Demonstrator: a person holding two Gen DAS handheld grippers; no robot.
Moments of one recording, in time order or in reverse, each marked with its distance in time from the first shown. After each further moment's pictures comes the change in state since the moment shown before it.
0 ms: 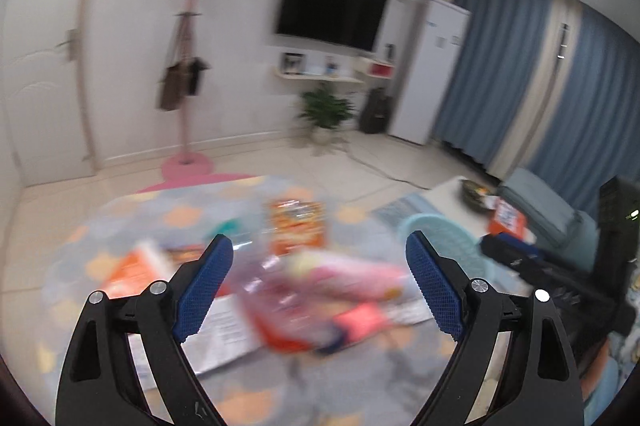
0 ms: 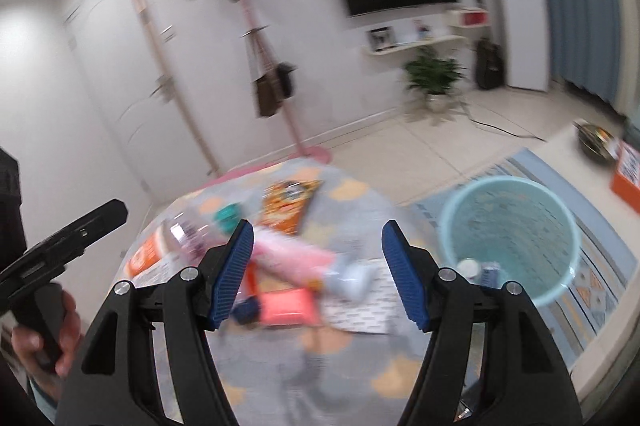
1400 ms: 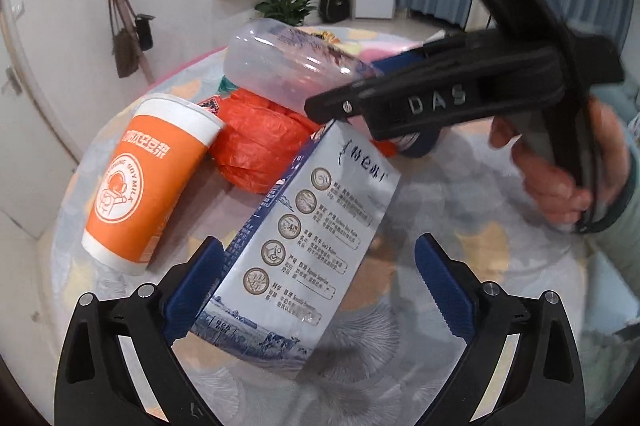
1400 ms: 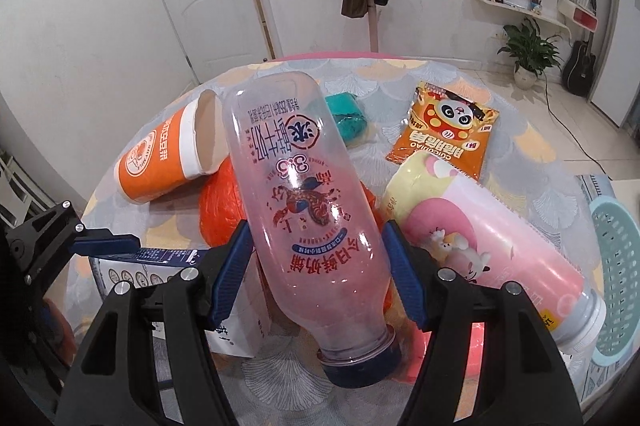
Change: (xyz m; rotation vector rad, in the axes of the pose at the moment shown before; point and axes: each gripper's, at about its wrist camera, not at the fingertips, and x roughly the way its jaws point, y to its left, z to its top) left arm 0.037 0.051 -0.112 0.396 0.348 -0.023; right arm 0.161 0.117 -0.049 -0.293 0.325 0.117
